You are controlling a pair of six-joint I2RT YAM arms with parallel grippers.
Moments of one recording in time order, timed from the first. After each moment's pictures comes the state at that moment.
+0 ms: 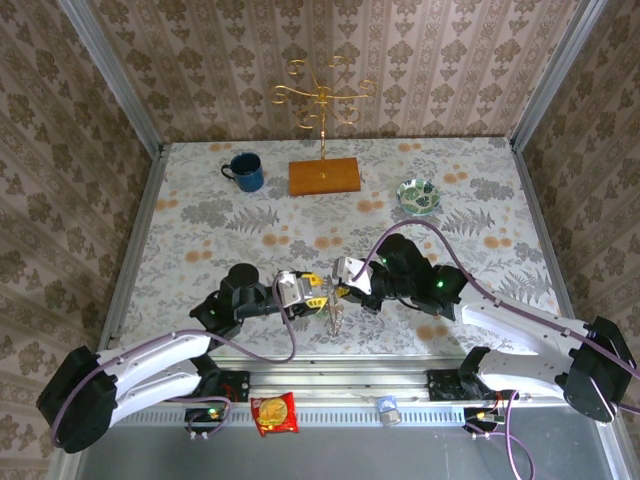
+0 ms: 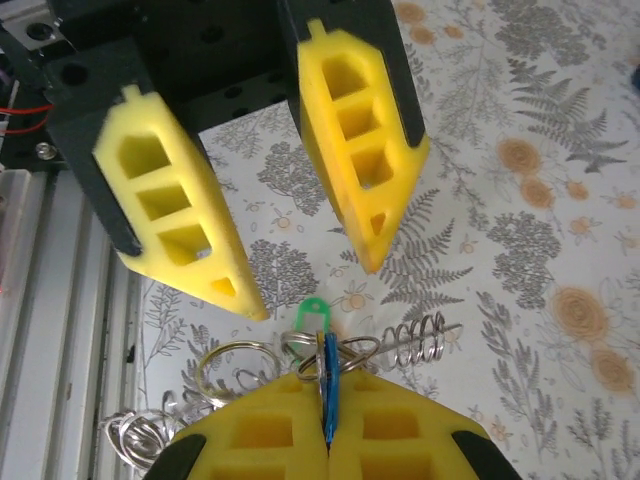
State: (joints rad) left arm -0.82 0.92 0.30 0.36 0.51 0.33; right arm 0.81 1.12 0.76 -0.30 -0.34 -0.44
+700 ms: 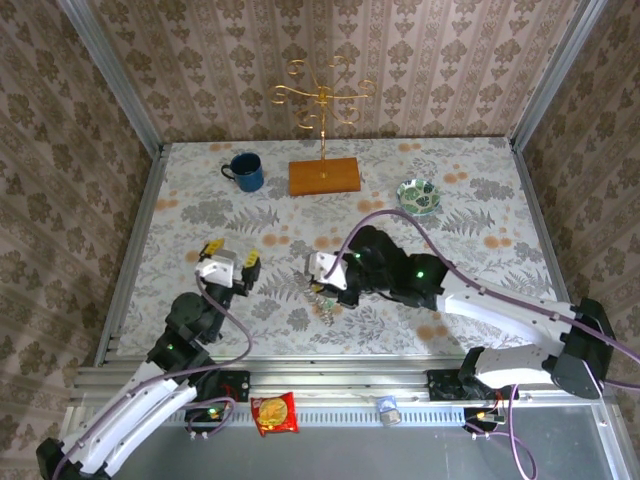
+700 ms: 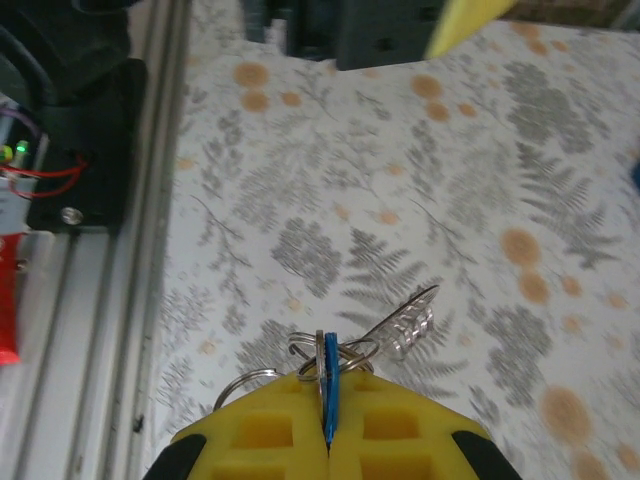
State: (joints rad) left arm -0.71 0.27 0.21 0.13 -0.43 0.12; right arm 0.97 1.29 1.02 -0.37 -0.27 -0.42
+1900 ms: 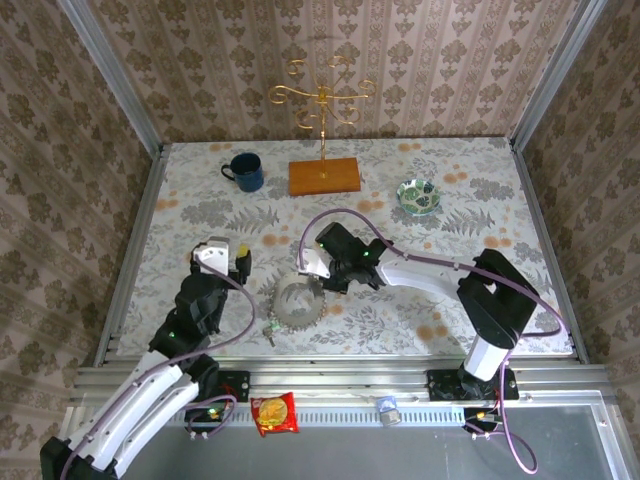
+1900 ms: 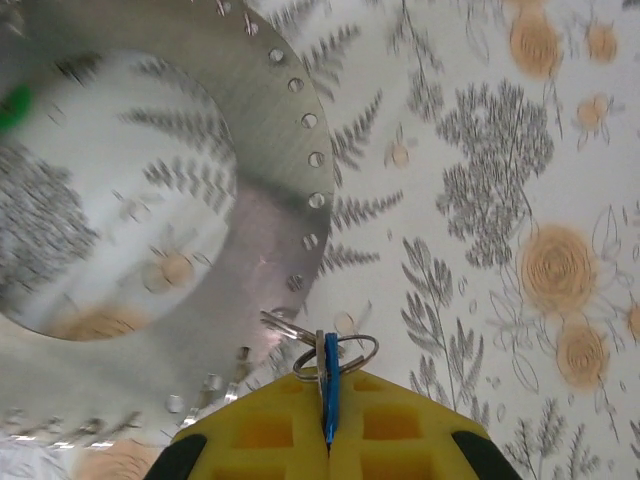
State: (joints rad) left arm -0.59 0.47 0.29 0.01 -0.43 0.01; right arm 0.84 1.72 1.10 -0.38 -0.01 -0.57
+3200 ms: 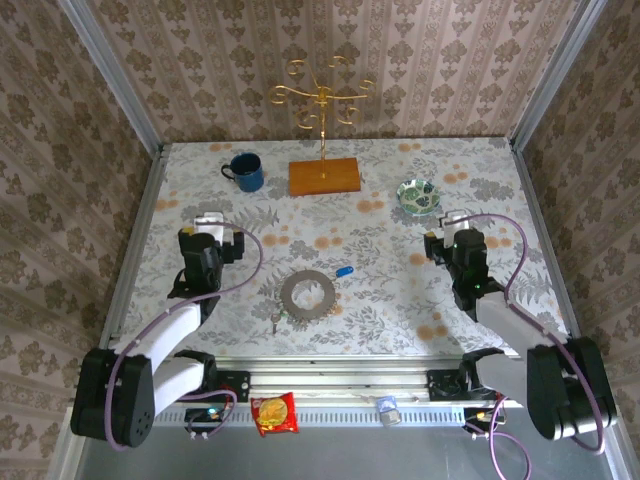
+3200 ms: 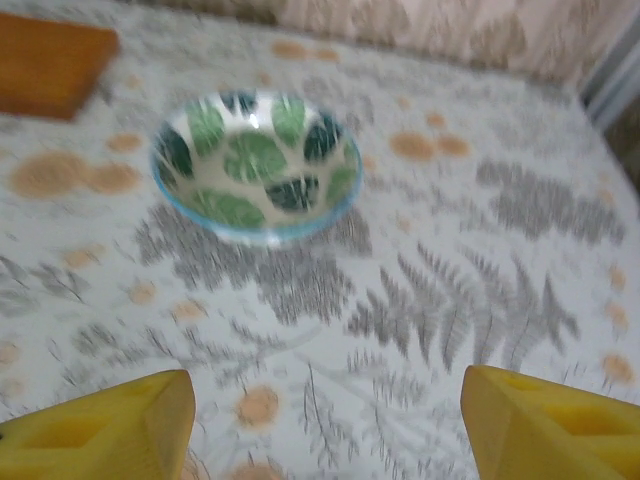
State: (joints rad) left arm -0.24 1.08 0.36 0.37 -0.31 0.07; right arm 0.13 1.14 0.34 0.35 0.20 -0.08
